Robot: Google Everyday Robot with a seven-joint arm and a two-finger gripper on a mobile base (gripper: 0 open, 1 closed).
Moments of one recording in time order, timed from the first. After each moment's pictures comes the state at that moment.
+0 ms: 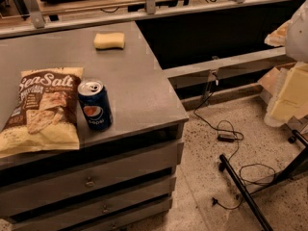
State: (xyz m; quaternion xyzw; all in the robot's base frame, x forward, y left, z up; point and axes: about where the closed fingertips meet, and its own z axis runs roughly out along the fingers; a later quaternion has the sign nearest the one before) arm 0.438 -0.216 0.980 -0.60 0.78 -0.04 0.16
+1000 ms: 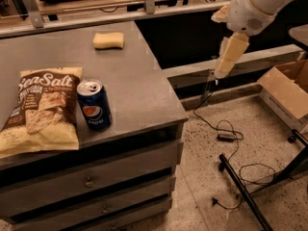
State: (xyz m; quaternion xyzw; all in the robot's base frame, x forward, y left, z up) arm 0.619 -0.161 0.945 -0.67 0.69 0.01 0.25
